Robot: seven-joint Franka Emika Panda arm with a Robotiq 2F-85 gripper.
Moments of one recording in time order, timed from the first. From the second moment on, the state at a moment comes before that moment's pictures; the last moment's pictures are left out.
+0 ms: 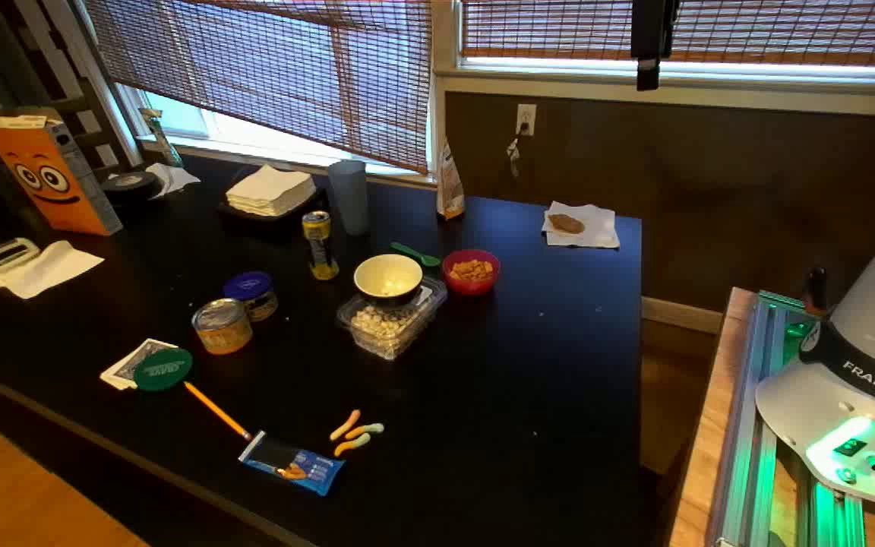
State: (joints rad) arm -0.09 -0.66 0.00 -2.48 -0.27 1.69 -0.12
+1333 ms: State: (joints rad) arm -0.07 -0.25 -0.09 -2.35 0.12 2.06 0.12
